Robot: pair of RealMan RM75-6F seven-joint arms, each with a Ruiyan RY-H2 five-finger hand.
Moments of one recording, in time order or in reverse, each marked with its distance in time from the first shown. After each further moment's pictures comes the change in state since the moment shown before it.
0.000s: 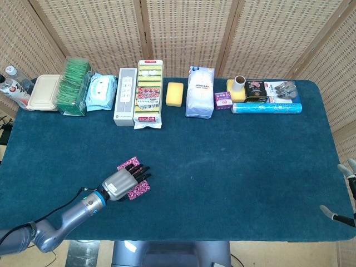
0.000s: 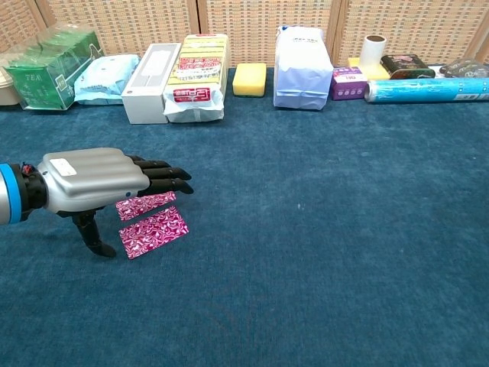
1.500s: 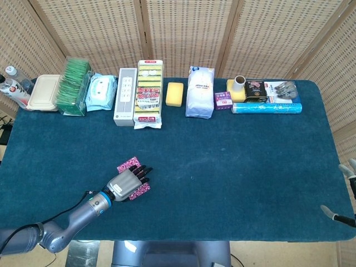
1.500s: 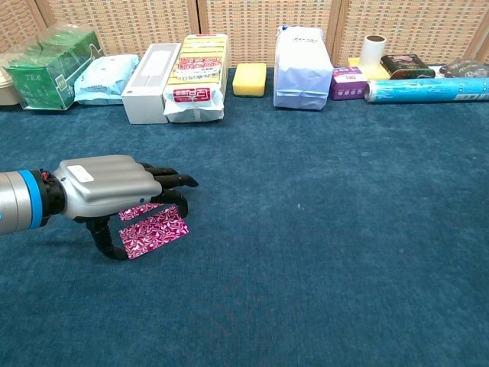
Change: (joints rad) left arm -0.020 -0.038 -0.018 -0.029 -0.137 -0.030 0.114; right arm -0.004 0.001 0.002 0.001 -0.001 0.006 0.006
